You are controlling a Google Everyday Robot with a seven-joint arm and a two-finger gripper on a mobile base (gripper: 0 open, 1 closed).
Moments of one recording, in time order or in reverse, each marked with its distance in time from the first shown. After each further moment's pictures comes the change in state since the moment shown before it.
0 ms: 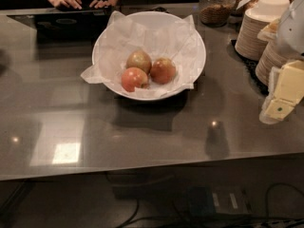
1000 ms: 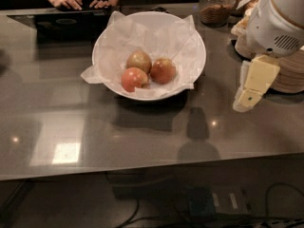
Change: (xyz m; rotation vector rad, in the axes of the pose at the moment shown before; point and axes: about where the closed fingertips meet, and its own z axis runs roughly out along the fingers) arm -0.037 -0.025 0.026 0.014 -0.067 -0.073
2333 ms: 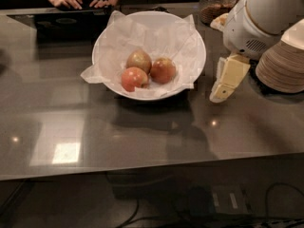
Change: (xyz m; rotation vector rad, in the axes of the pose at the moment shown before) arm -0.035 -0.032 0.034 0.082 -0.112 -0.073
